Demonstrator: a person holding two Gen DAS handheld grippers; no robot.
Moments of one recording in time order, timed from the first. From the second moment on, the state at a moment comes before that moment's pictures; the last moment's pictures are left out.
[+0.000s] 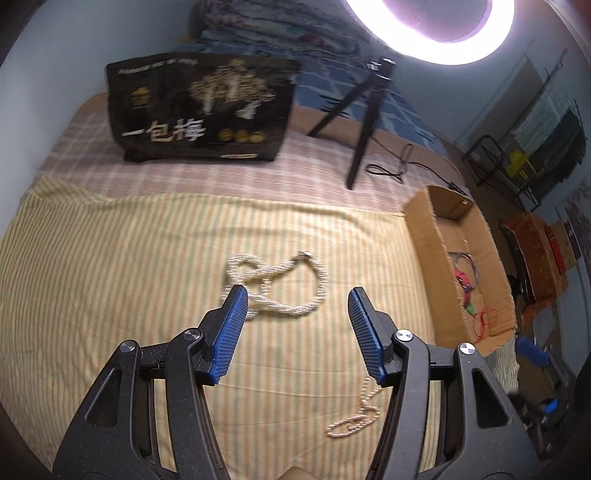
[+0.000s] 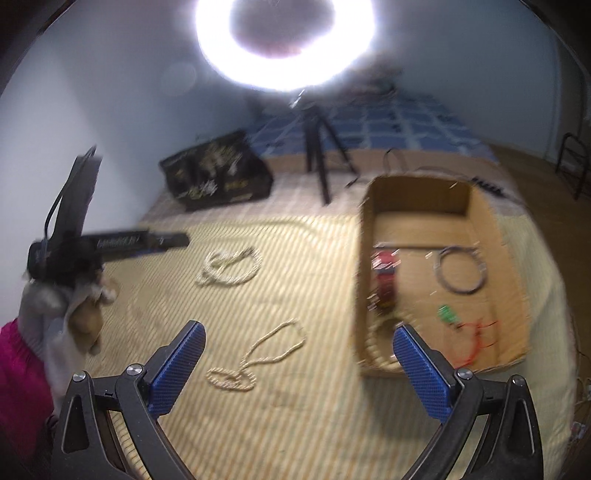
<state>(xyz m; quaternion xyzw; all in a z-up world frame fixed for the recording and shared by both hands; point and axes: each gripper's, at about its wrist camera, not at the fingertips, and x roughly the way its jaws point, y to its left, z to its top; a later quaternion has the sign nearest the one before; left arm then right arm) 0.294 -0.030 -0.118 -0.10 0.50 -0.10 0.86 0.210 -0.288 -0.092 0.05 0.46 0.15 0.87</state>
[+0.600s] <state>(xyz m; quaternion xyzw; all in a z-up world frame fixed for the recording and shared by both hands) 0.325 0.006 -0.172 -0.16 0.55 -0.06 0.82 0.218 -0.222 -0.166 0.06 0.59 0.19 0.78</state>
